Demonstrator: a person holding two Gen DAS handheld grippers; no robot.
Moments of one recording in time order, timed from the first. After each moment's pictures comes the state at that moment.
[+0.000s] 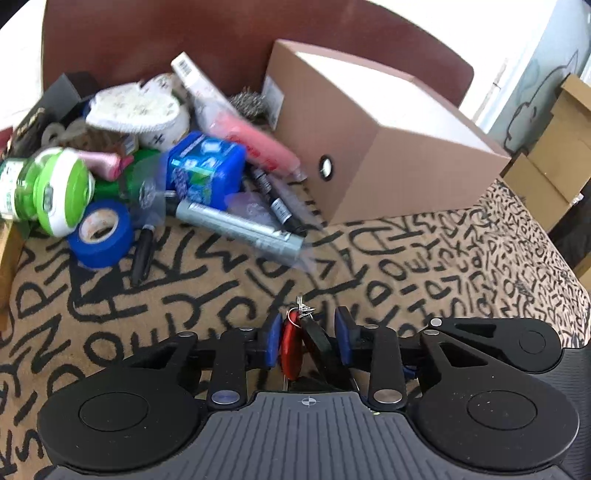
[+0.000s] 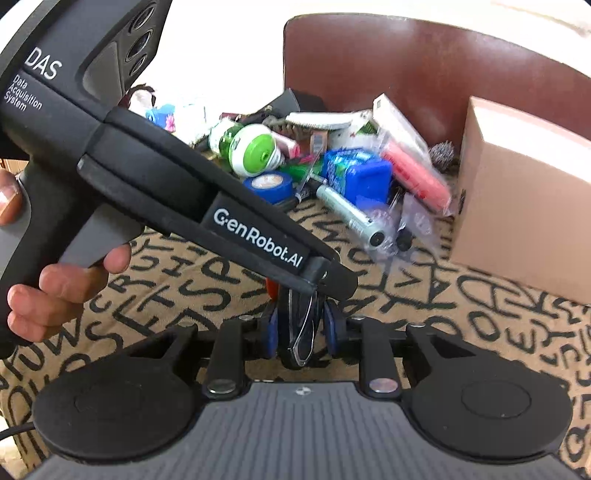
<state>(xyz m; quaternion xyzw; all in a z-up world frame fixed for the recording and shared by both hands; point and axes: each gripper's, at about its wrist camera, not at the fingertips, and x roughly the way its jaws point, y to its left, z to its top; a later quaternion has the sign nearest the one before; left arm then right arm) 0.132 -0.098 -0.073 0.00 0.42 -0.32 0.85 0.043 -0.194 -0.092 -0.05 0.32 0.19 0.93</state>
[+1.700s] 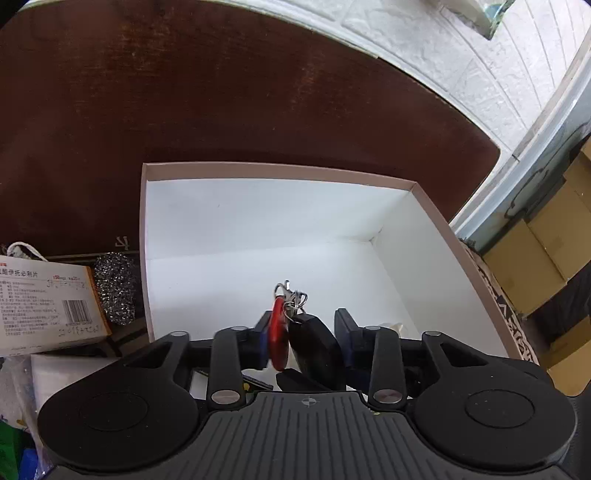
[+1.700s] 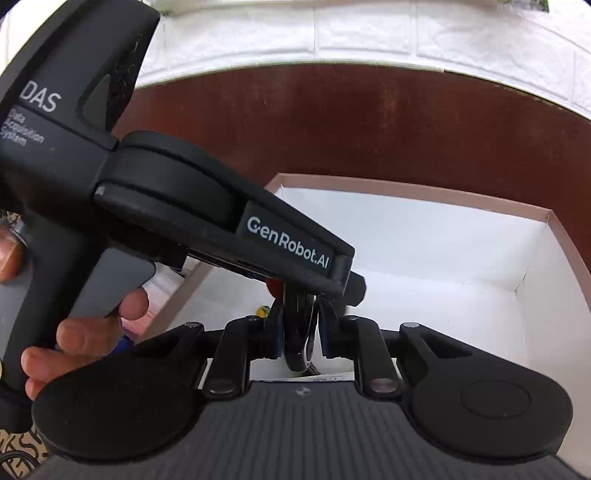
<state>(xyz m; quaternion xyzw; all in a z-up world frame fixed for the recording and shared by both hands) 0.337 -0.290 -0.010 -0.05 0.43 -0.34 0.84 0.246 -0.366 -0.011 -0.01 0.31 0.11 0.94</state>
